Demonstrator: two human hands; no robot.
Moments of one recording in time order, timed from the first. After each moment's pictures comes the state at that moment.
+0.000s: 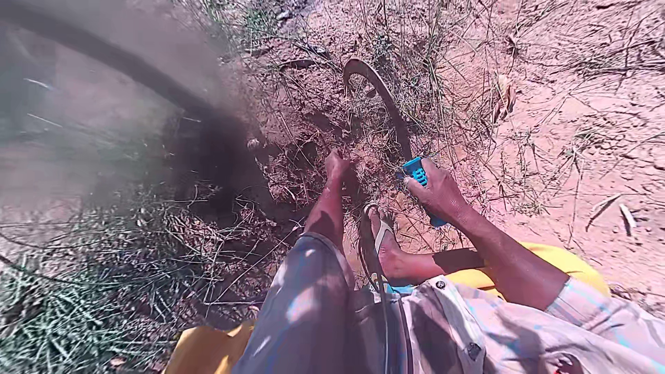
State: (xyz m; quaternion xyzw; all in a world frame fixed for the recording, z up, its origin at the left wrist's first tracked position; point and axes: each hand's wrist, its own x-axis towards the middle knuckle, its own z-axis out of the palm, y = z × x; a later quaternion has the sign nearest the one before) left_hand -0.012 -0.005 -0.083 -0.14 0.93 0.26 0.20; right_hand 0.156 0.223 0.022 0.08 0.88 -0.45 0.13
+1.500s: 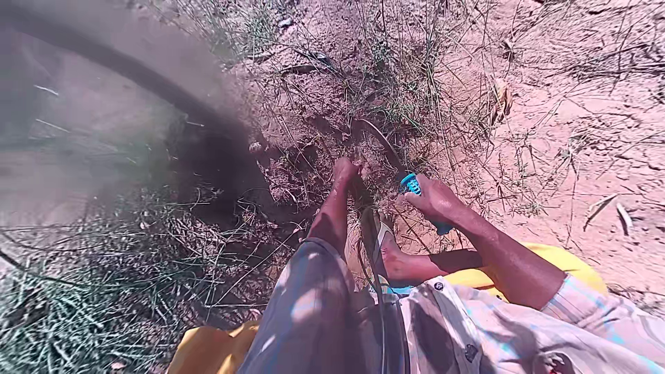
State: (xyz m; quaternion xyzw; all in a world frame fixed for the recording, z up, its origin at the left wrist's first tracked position) left_hand -0.004 0.018 -0.067 -0.11 0.93 0.17 0.31; right_hand 0.150 0.224 0.029 0.09 0.87 -0.37 0.31
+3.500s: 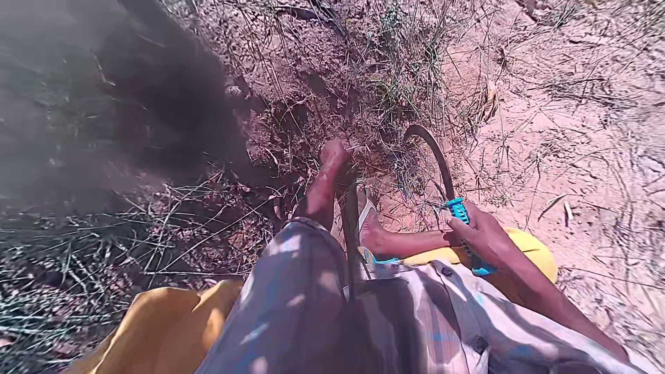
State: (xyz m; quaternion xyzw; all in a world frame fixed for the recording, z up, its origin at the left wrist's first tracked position) left_hand 0.036 0.000 -0.079 -0.07 0.94 0.17 0.29; right_hand 0.267 0.264 0.066 0.21 0.85 -0.37 0.31
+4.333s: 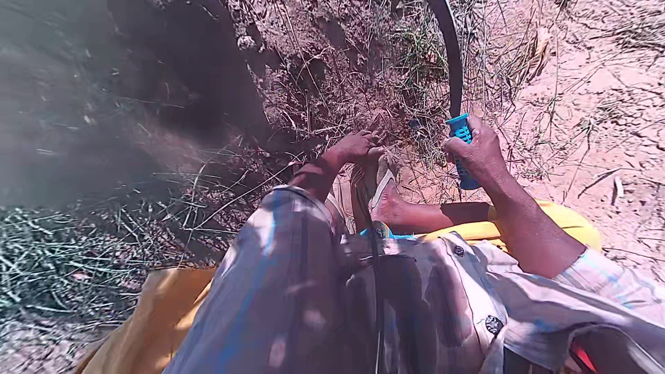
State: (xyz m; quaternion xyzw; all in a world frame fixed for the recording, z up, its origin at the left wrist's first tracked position) left_hand 0.076 -0.043 -0.108 0.36 0.85 0.09 0.37; right_hand 0.214 0.171 0.067 0.16 0.84 -0.49 0.16
